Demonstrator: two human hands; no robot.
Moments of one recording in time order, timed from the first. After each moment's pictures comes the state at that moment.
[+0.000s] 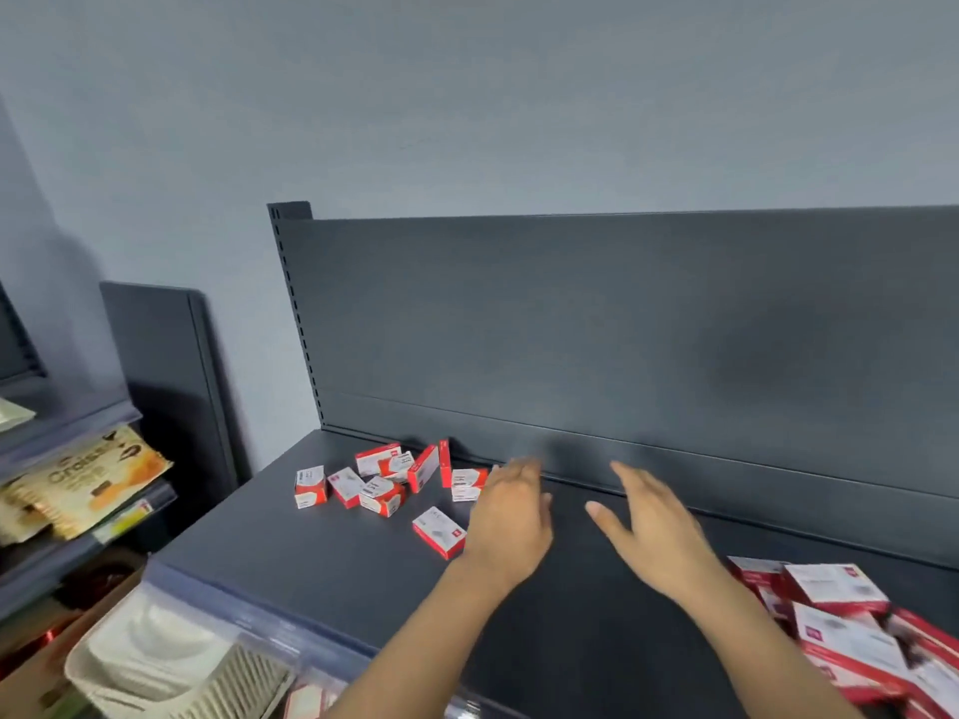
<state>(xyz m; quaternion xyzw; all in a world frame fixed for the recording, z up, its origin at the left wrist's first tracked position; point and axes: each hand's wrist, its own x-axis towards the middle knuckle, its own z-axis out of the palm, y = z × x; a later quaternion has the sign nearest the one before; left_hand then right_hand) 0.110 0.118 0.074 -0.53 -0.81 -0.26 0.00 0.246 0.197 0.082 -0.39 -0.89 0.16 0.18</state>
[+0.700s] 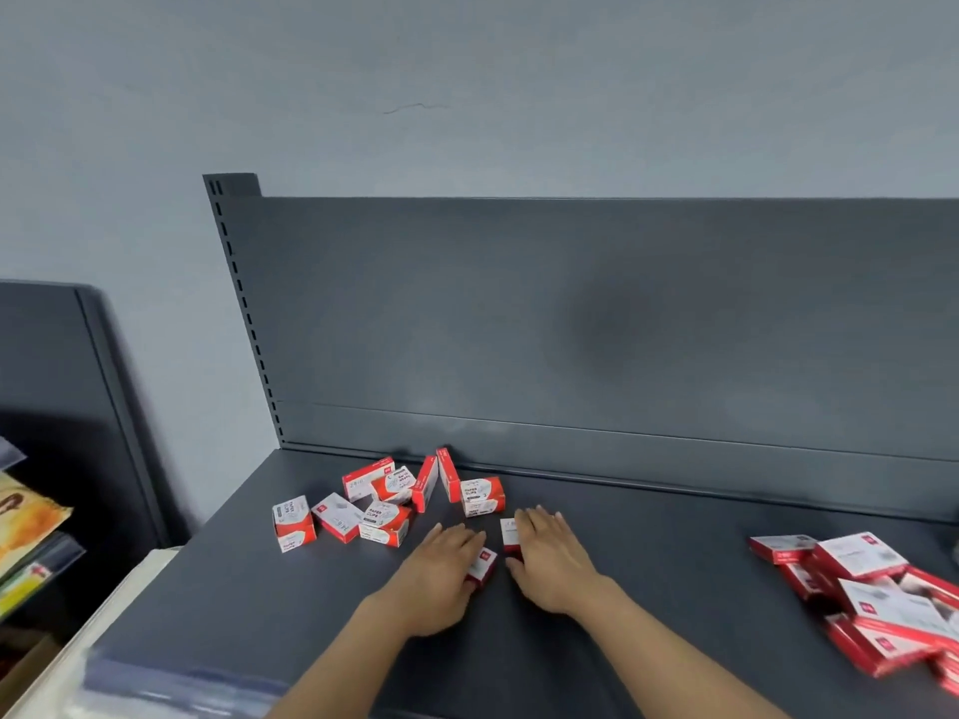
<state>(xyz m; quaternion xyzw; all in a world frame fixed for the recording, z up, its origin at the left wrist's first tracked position) -0.039 0.080 -0.002 -0.68 -0.72 -0.04 -0.09 0.100 0.180 -0.008 -0.38 -0.92 0.09 0.00</state>
